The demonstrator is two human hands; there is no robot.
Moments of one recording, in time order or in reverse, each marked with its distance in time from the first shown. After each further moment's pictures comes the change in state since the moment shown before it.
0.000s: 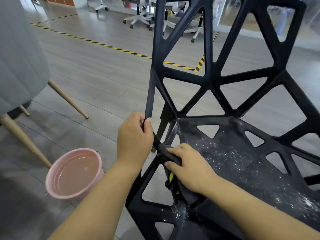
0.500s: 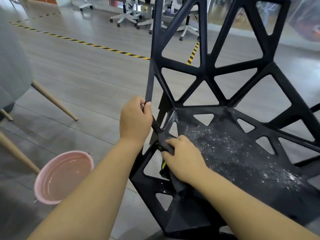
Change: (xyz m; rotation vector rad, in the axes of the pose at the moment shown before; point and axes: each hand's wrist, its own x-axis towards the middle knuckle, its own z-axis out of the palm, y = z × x) left_hand 0.033 -0.001 0.034 -0.037 0.001 0.048; right_hand 0.001 -0.010 0.002 -0.087 0.151 0.158
